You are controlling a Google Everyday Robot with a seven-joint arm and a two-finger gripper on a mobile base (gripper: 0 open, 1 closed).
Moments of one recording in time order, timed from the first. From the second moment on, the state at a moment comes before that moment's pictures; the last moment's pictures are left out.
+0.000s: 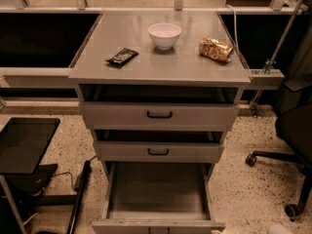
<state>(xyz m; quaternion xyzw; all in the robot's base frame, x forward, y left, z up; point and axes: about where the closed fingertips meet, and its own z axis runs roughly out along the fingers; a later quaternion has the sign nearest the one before) 0.319 -0.252 0.224 -0.50 0.67 0.45 0.31</state>
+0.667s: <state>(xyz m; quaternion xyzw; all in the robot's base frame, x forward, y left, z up) 0.346 -0.233 0.189 -0.51 0.68 0.45 0.27</state>
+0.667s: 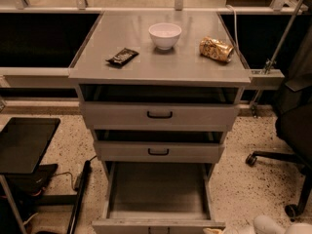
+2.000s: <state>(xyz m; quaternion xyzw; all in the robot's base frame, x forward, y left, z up) 0.413 -0.212 0.165 -0.48 0.71 0.40 0.32</state>
